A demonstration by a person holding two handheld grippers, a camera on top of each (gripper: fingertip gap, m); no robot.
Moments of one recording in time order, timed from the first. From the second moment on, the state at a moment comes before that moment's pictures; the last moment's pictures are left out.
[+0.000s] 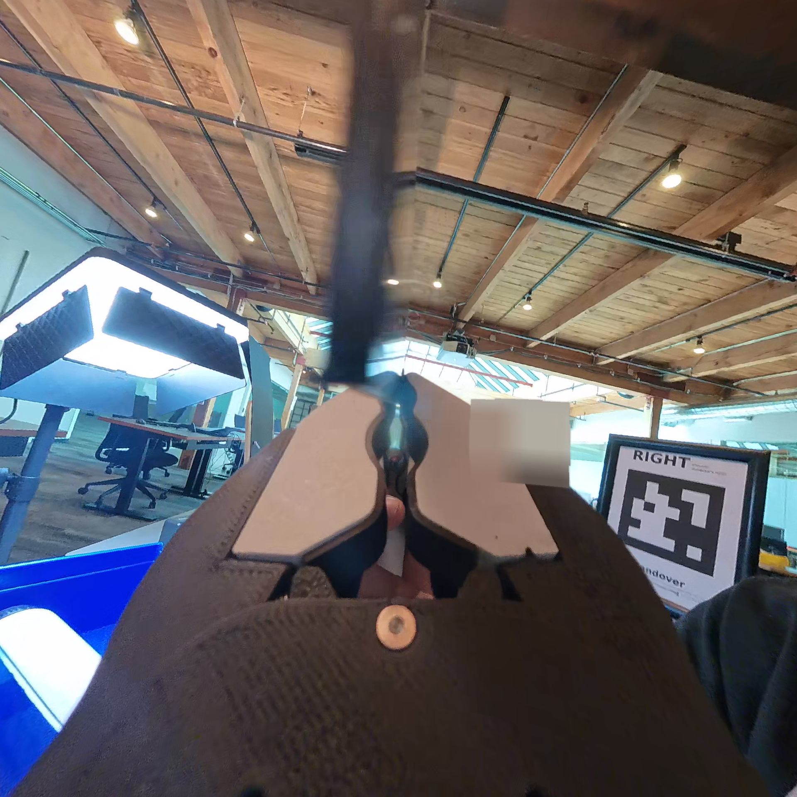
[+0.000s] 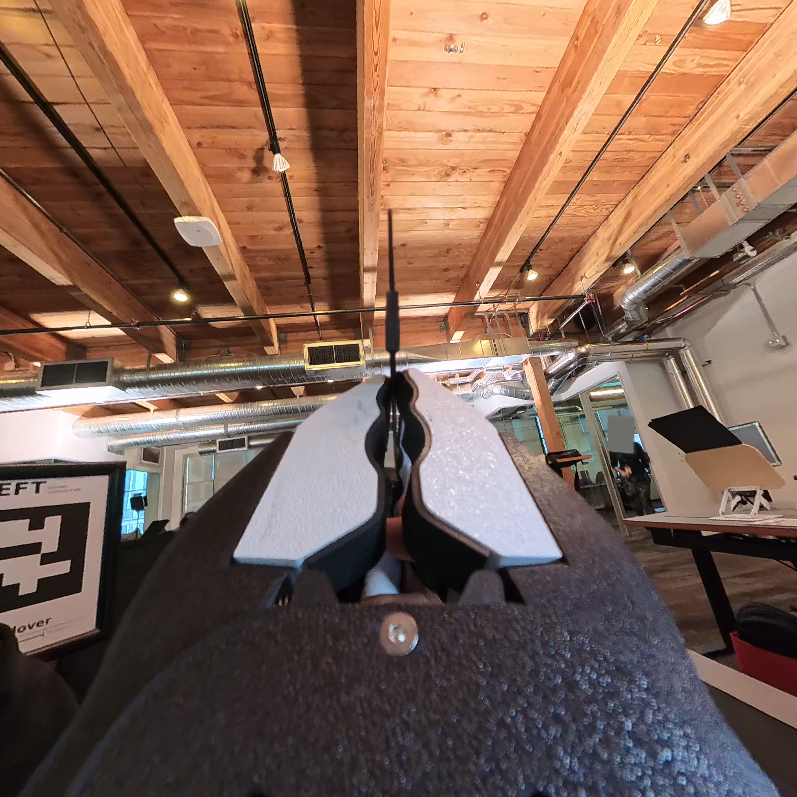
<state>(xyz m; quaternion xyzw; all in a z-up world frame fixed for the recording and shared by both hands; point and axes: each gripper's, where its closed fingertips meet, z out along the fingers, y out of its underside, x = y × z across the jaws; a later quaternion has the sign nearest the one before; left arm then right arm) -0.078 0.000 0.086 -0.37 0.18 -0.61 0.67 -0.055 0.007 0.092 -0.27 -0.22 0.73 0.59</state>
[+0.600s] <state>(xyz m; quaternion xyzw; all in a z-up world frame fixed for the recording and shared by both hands) -0.081 0.000 0.085 -0.44 0.23 -0.56 0.66 -0.057 0.012 0.087 -0.27 -0.24 0.73 0.58</state>
